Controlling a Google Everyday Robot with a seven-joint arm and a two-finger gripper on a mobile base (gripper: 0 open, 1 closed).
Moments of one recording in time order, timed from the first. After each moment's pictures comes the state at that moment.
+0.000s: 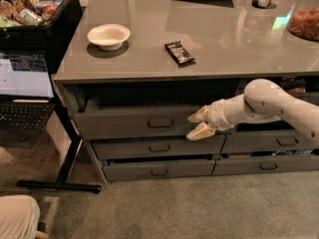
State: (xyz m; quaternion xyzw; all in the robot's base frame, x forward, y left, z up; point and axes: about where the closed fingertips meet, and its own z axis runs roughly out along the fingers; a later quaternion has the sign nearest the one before) arm 0.629 -0.139 0.644 -0.62 0.67 0.16 0.36
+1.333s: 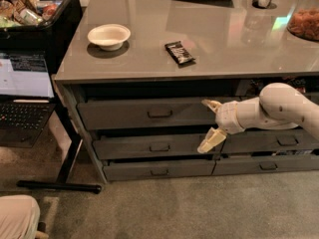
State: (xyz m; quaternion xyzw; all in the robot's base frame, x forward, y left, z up) arm 0.609 -0.153 0.667 -0.61 0.67 0.16 0.39
